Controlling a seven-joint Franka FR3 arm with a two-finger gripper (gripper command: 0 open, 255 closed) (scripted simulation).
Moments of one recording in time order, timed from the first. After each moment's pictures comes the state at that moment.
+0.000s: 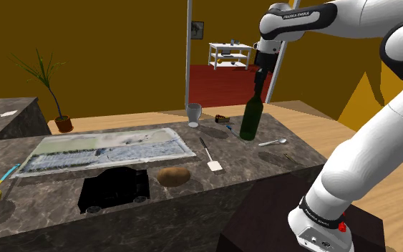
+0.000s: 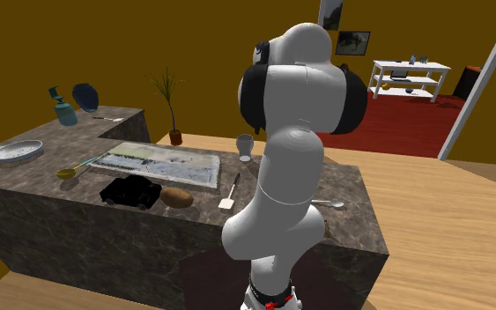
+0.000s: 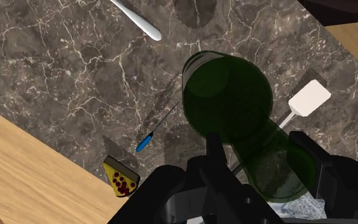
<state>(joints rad) -0.15 -0.21 -0.37 -1.97 -0.03 1.73 -0.63</state>
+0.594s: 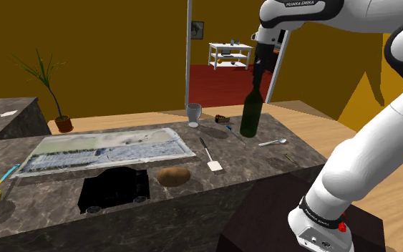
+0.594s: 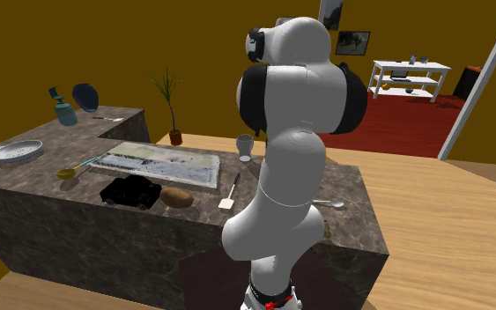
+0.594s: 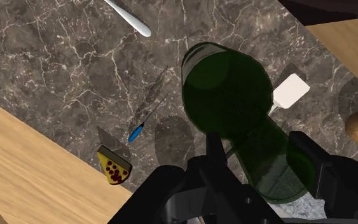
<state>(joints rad) -0.12 -0.23 -0.34 -1.89 -0.03 1.63 -0.57</state>
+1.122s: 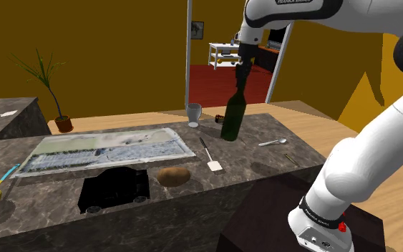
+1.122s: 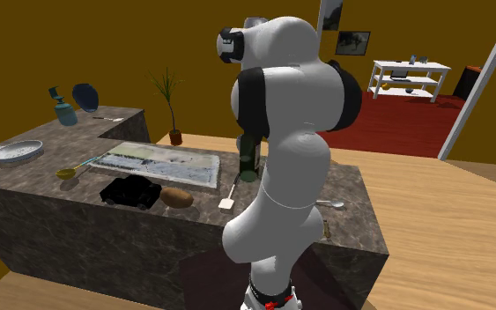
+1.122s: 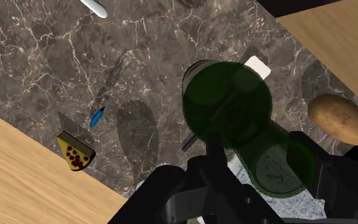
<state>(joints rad) -0.05 -0.25 -0.21 -1.92 0.00 1.65 -0.37</state>
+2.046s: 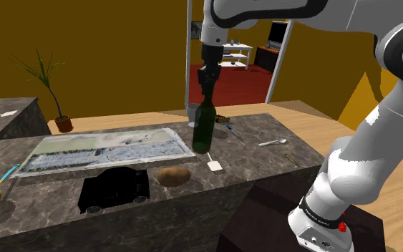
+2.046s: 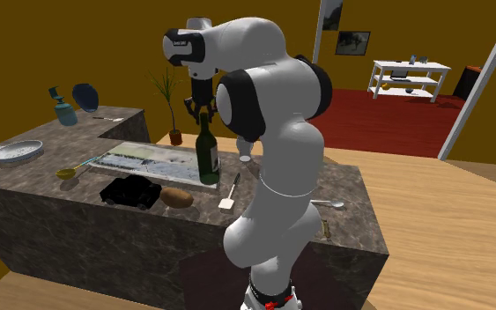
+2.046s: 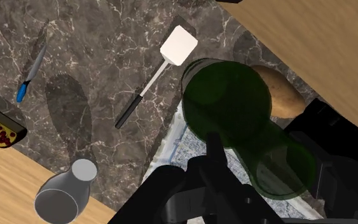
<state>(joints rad) 0.09 -0.15 -0.01 -1.83 0.06 1.67 -0.05</state>
